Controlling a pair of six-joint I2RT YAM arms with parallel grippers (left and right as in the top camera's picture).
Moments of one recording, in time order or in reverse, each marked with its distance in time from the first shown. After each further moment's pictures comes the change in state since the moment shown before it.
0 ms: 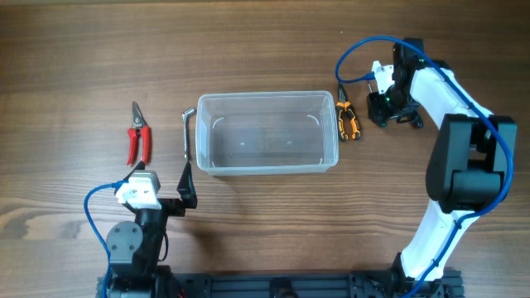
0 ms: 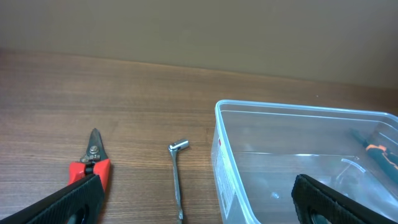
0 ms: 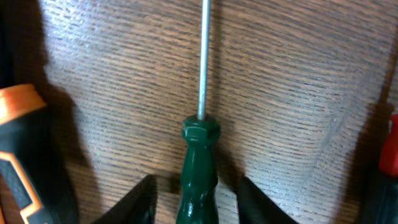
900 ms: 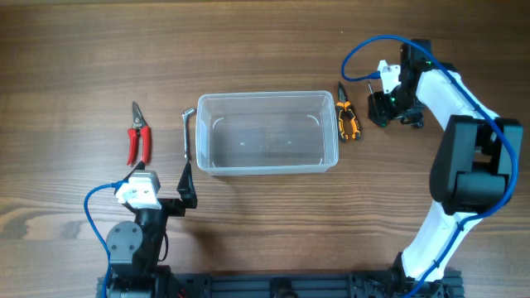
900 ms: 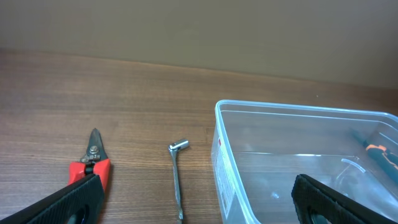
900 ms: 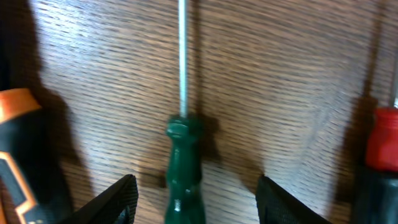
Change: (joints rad) left arm 0.000 0.000 0.000 0.000 0.000 0.000; right arm -0.025 -0.010 -0.016 0.027 -0.045 0.011
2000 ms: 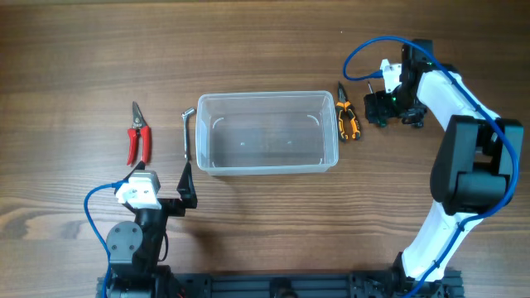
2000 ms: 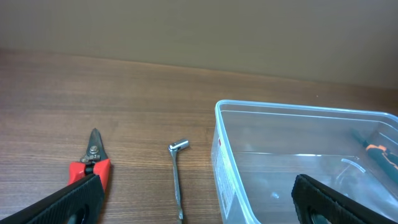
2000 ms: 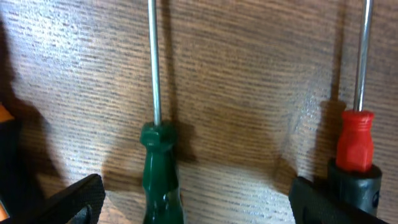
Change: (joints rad) left arm 0.000 0.000 0.000 0.000 0.000 0.000; right arm -0.012 -0.006 -0.016 0.040 0.037 0.003
